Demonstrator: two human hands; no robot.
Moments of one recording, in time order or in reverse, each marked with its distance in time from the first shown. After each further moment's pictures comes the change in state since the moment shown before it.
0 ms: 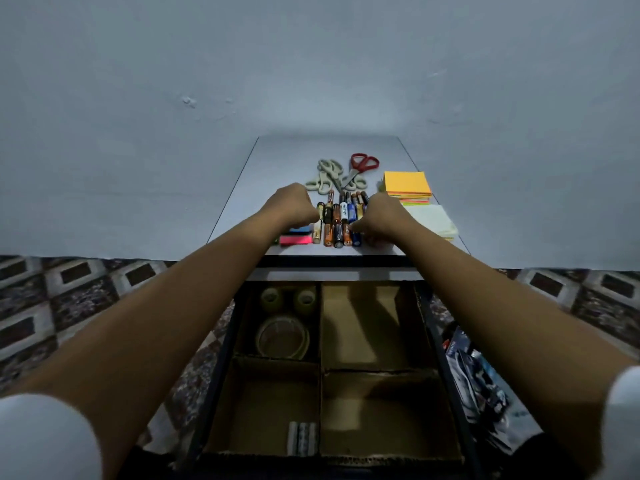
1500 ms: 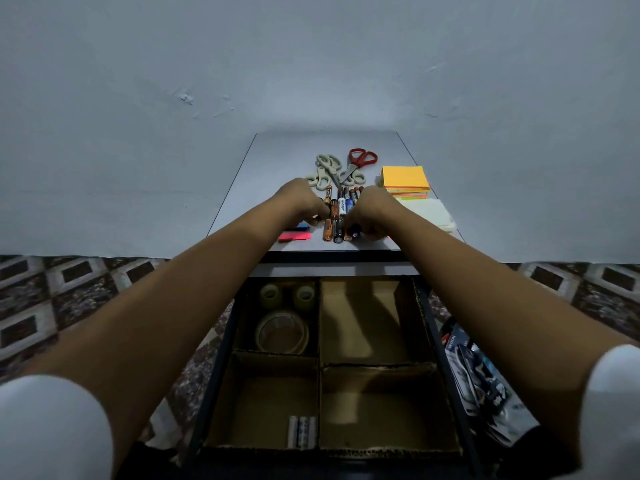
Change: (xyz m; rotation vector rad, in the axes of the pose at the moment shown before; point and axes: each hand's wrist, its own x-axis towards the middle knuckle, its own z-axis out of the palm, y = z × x) left_hand -0.015 0.024 -0.002 -0.176 -0.079 -0.133; right_hand 0.001 -0.012 -0.002 0.191 -0.070 0.098
